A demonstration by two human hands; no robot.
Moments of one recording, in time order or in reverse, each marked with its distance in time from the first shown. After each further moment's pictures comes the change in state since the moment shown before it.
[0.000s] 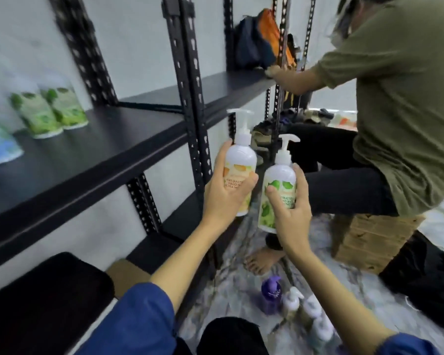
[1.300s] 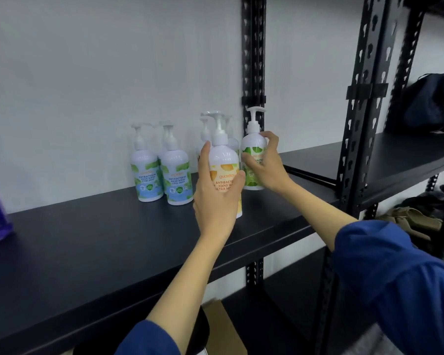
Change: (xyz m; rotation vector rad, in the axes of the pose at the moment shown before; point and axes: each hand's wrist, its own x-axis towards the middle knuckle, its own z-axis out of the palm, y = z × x) left_hand 0.064 0.047 -0.216 0.402 0.852 -0.013; right_hand 0.113 -0.102 0.354 0.080 -0.851 -0.350
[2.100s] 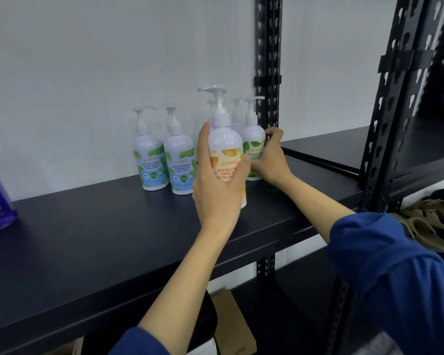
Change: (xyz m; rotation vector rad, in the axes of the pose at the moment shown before) left_hand 0.002 -0.004 0.000 0.000 0.063 0.090; right_hand 0.013 0.032 0.027 -0.042 -0.038 0.104
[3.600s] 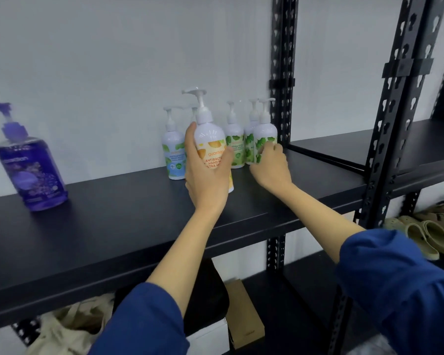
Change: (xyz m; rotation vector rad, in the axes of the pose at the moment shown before) left_hand 0.004 0.012 -0.046 0.043 0.138 -0.131; right_hand -0.064 -0.066 0.015 -0.383 0.027 0.059
